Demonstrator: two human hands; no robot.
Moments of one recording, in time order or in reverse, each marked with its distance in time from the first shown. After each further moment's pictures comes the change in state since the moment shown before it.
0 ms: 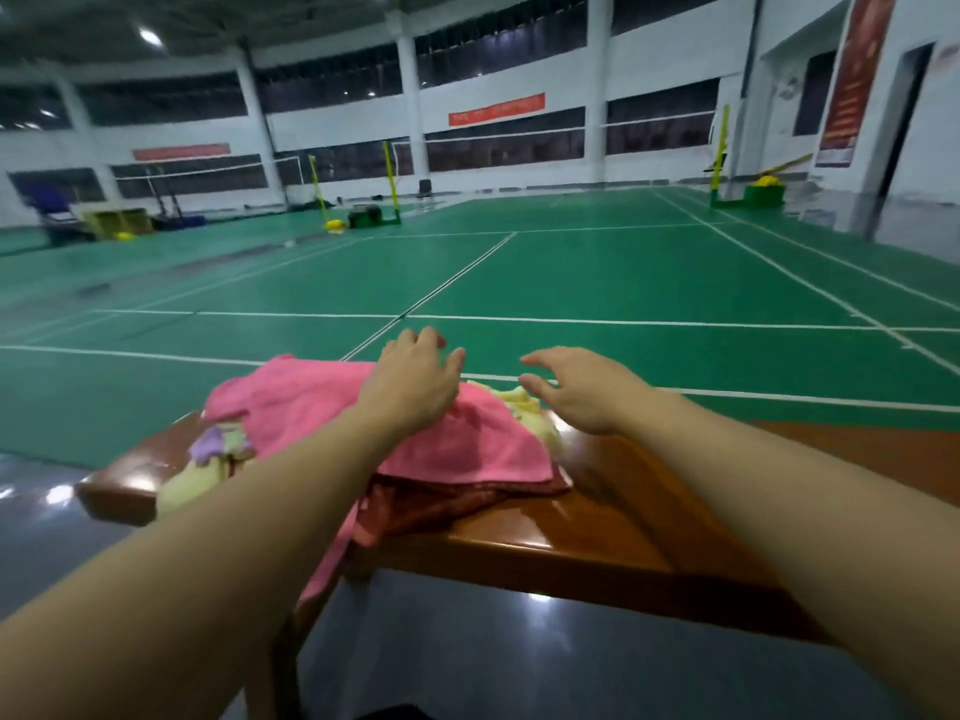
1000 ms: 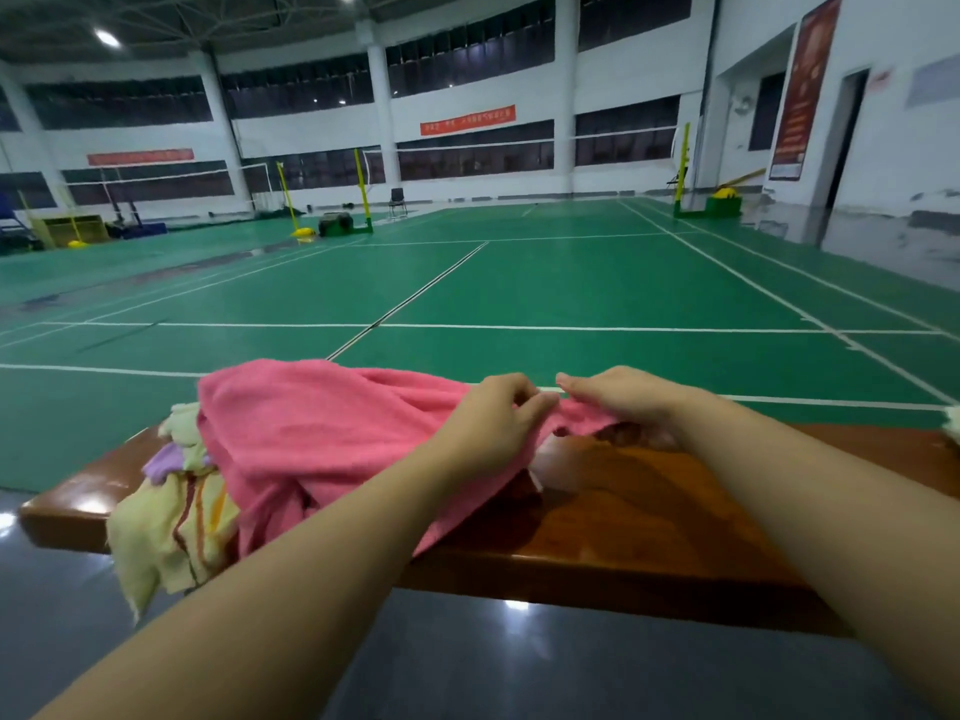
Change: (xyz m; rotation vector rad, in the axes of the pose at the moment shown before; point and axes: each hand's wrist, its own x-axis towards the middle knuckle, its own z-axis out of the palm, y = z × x) left_hand -0.043 0.082 0.032 -0.431 -0.155 0.241; right_hand -0.046 0.031 -0.022 0.874 -0.178 0.475
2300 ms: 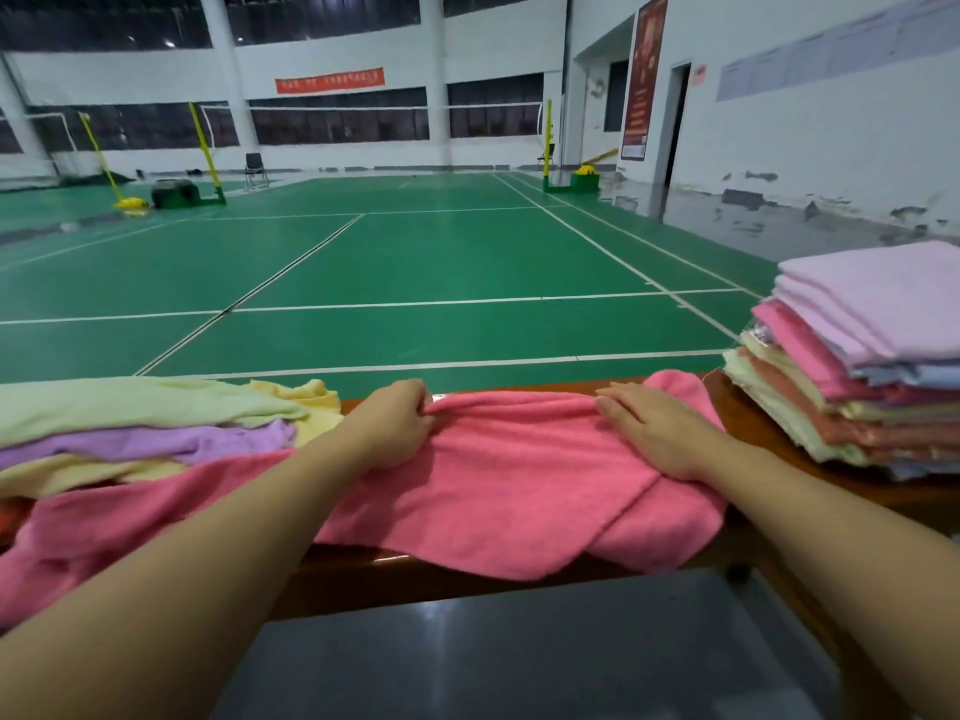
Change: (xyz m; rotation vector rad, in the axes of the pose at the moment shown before) left_hand 0.054 0.013 0.093 0.293 -0.271 -0.053; right_hand -0.072 0.180 -0.152 -0.796 0.392 -0.048
